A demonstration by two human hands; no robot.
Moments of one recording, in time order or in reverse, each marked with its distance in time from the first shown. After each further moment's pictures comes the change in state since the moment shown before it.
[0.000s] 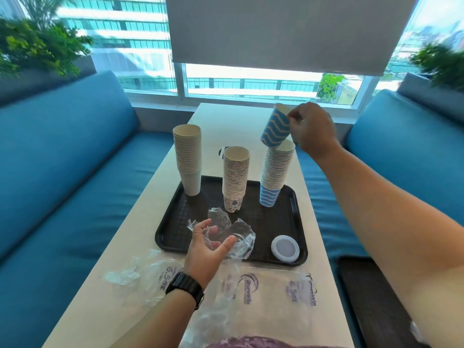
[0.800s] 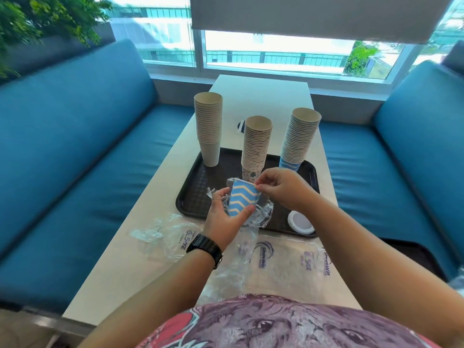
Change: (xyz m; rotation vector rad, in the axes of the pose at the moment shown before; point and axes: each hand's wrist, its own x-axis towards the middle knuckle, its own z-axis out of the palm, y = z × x) left_hand -0.008 0.013 -0.003 0.059 0.032 0.007; right_hand -0.158 -0.043 0.064 0.412 -0.664 0.024
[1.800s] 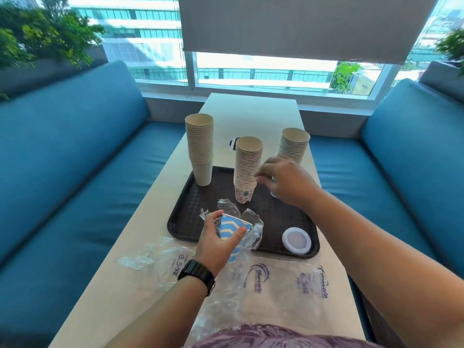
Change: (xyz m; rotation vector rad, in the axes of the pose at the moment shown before) left_hand -0.001 0.012 -0.001 -0.090 -0.039 -0.056; right_hand 0.037 -0.002 -0.046 -0.494 0.191 -0.279
